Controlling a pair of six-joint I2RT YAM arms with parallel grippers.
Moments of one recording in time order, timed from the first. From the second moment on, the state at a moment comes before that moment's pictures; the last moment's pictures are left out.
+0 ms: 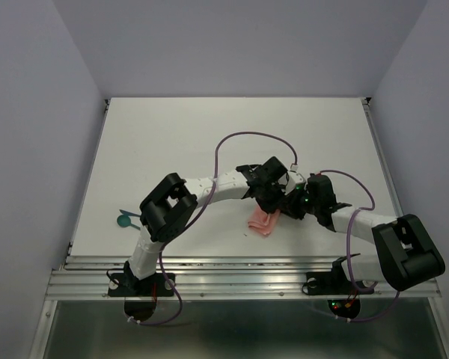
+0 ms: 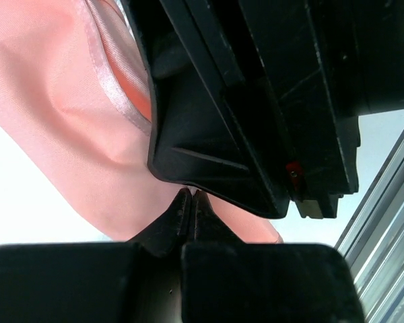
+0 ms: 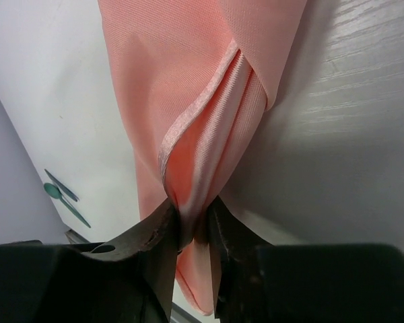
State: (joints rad) left arm -1.00 2.03 1.51 -0.47 0.26 0.05; right arm 0.32 1.31 0.38 0.18 -0.29 1.00
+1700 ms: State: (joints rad) left arm -0.86 1.92 1.21 -0.18 0.55 -0.26; right arm 0.33 1.37 0.41 0.16 -0.28 0.94
